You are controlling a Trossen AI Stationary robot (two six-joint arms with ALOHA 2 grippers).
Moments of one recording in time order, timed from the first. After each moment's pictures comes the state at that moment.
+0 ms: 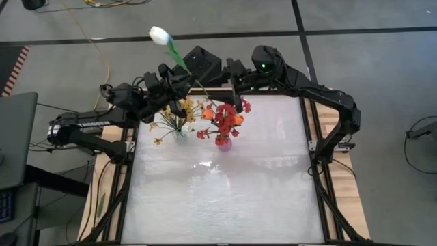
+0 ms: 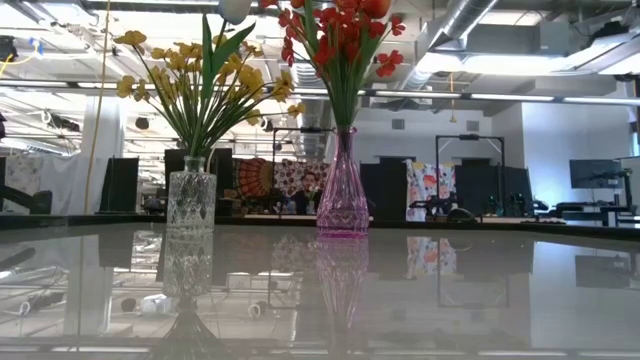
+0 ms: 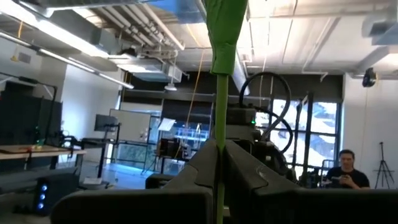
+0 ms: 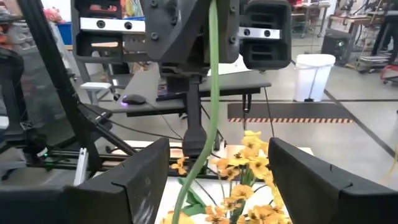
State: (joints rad) left arm 0.16 1.18 1.14 0.60 -0.22 -0.01; right arm -0.33 1.65 1.85 -0.32 -0.47 -0.01
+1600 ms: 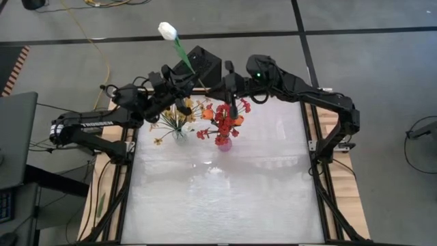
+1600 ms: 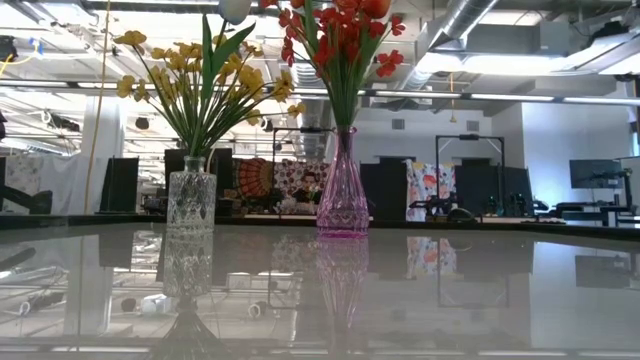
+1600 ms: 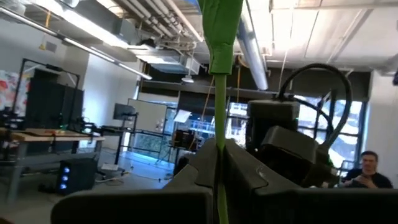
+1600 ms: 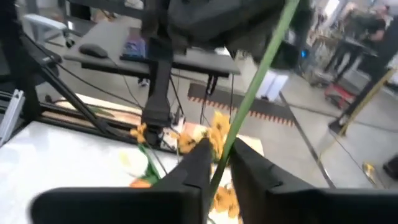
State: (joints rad) left arm 0.17 1.20 1.13 0.61 -0.30 -0.03; right arm -0.26 1.65 1.85 -0.39 -0.26 -0.33
